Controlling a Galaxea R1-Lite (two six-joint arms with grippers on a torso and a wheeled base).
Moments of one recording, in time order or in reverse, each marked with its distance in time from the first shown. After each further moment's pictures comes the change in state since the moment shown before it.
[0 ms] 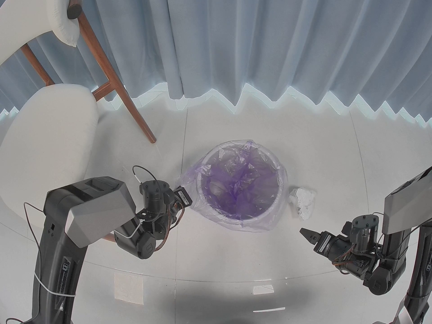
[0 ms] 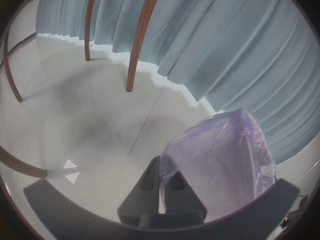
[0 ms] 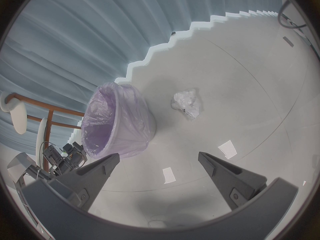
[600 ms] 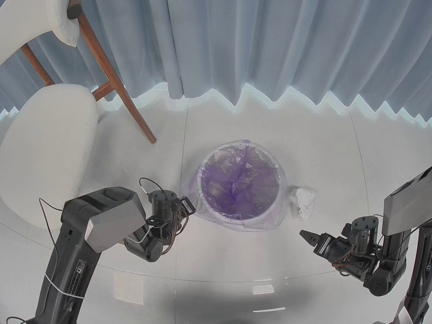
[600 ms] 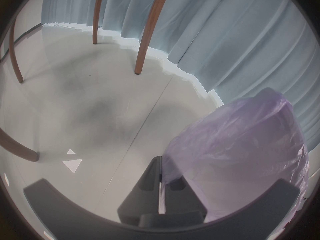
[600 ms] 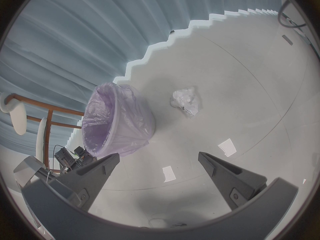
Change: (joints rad) left arm 0.003 0.133 -0.118 0.057 0.000 -0.080; right arm 0.007 0.001 0.011 0.000 -0.001 0.015
